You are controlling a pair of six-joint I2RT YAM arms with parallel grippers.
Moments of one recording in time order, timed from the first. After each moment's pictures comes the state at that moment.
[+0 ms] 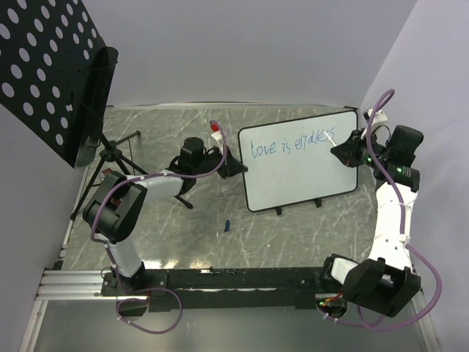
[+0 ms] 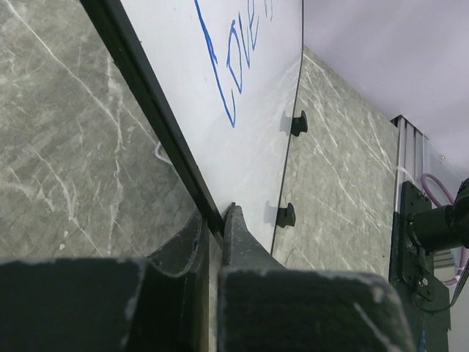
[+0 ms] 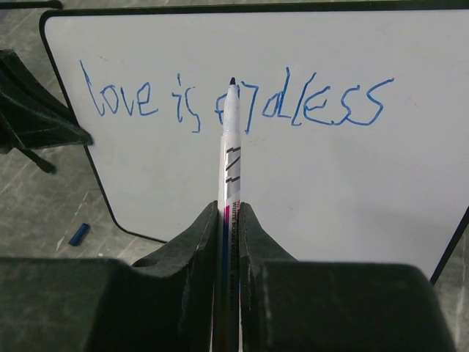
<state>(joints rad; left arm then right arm) -0.55 1.76 0.96 0.60 0.66 -0.35 -0.39 1.11 1.15 -0.59 -0.82 -0.18</state>
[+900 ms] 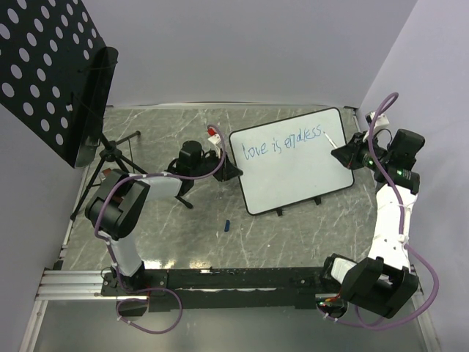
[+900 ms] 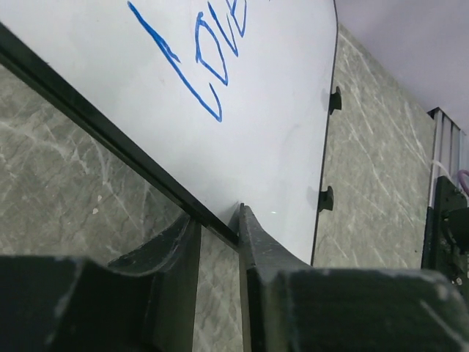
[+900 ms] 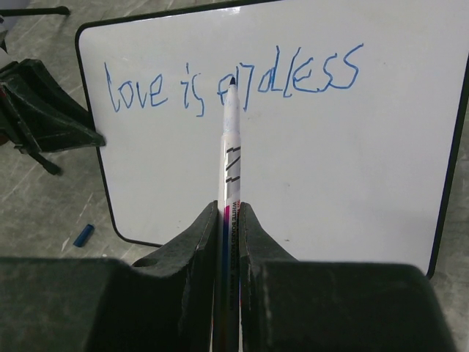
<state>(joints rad) -0.52 1.80 0.92 0.60 0.63 -0.32 -0.42 1.10 1.10 -0.55 -0.87 -0.16</state>
